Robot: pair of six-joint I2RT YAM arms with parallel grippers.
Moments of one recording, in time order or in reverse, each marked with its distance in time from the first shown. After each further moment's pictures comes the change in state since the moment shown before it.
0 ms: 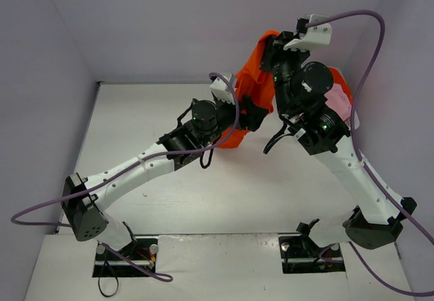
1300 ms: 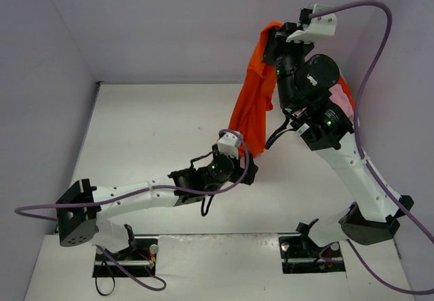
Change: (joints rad) left arm -0.281 -0.069 -0.386 -0.109 -0.312 -0.143; right arm 0.000 0.046 0.121 -0.045 -0.003 -0.047
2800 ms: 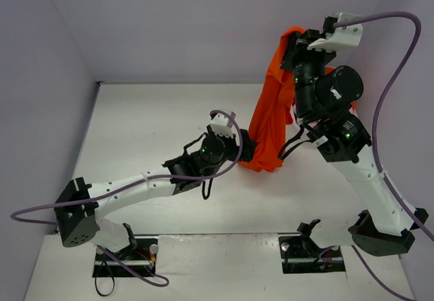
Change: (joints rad) left arm 0.148 -0.010 0.027 0.119 0.024 0.074; right arm 0.000 -0.116 -0.076 0.008 0.063 -0.055
